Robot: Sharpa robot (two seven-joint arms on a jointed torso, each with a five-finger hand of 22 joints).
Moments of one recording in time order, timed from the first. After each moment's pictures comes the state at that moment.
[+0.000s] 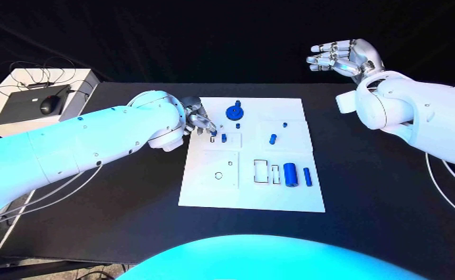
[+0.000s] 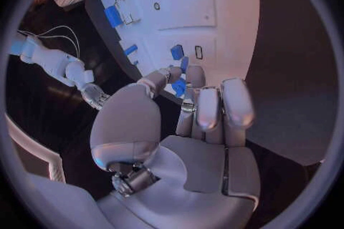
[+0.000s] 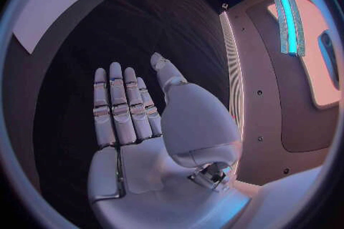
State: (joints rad) left arm 1.10 -0.73 0.05 1.46 -1.14 -0.09 -0.60; left_hand 1.07 -0.16 0.57 -0.08 0.58 1.16 0.04 0.26 0.51 1.25 -0.04 0.74 0.74 1.44 -0.09 1.26 1.23 0.11 1.47 -0.09 1.12 1.31; right arm 1.27 -0.79 -0.12 1.22 -0.36 -0.45 0.39; right_hand 1.28 0.01 0.03 -0.18 0.33 0.94 0.20 0.06 0.06 1.11 0.15 0.06 0.06 1.15 0.13 0.06 0.07 0.05 0.92 0.15 0.09 0.07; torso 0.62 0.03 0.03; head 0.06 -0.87
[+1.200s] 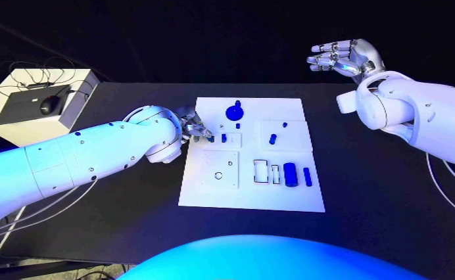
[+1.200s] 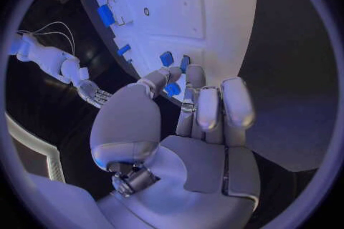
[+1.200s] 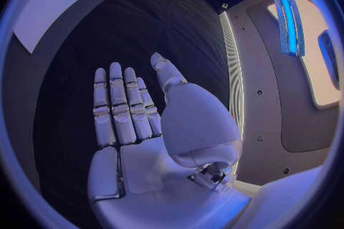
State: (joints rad) left arm 1.04 -0.76 0.04 1.49 -1.15 -0.21 -0.60; left_hand 1.07 -0.16 0.57 -0.07 0.59 1.16 0.04 0.26 0.53 1.25 -0.04 0.74 0.74 1.44 -0.09 1.26 1.23 0.11 1.47 -0.09 1.12 1.31; right arm 1.27 -0.80 -0.12 1.22 -0.36 -0.45 0.39; right_hand 1.28 0.01 0.03 -0.18 0.33 0.94 0.20 0.06 0.06 1.11 0.15 0.06 0.06 1.15 0.13 0.06 0.07 0.05 0.92 0.15 0.09 0.07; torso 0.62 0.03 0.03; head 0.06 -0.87
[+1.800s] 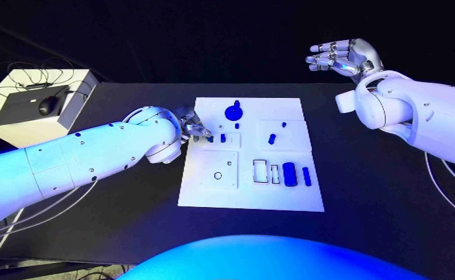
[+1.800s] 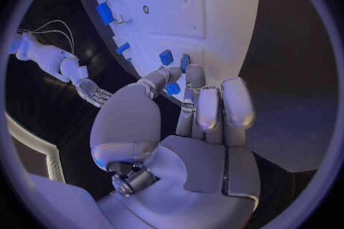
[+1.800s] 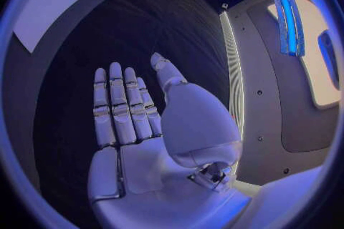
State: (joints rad) left arm 1.04 -0.76 0.04 1.48 -1.14 -0.22 -0.60; left_hand 1.07 -0.16 0.57 -0.07 0.58 1.16 0.04 0.26 0.52 1.25 -0.04 0.74 0.74 1.44 -0.09 1.26 1.23 0.11 1.47 -0.09 1.12 1.31; right arm 1.27 -0.80 -0.12 1.22 -0.36 -0.45 0.39; right_hand 1.28 0.01 0.03 -0.18 0.33 0.94 0.20 0.06 0.06 1.11 0.15 0.06 0.06 1.15 0.13 0.06 0.07 0.05 0.92 0.15 0.09 0.07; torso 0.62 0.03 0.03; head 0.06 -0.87
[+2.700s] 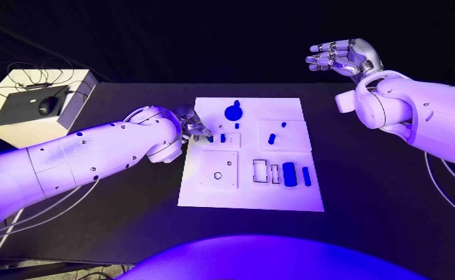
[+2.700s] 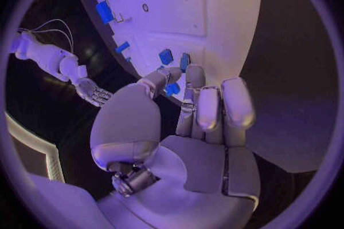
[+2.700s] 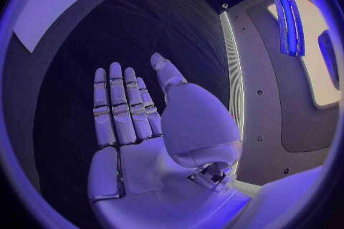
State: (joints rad) left arm 1.04 -0.75 0.05 1.47 -1.14 -0.22 -0.60; left_hand 1.07 -0.16 0.57 -0.07 0.59 1.16 0.04 0.26 0.53 1.25 -0.04 0.74 0.74 1.44 -0.09 1.26 1.23 0.11 1.47 -0.09 1.12 1.31; right arm 1.27 -0.80 -0.12 1.22 -0.36 -0.45 0.39; right_hand 1.28 0.01 0.03 -0.18 0.33 0.94 0.20 0.06 0.06 1.11 0.15 0.06 0.06 1.15 0.13 0.06 0.07 0.05 0.92 0.15 0.09 0.07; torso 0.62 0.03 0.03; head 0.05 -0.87
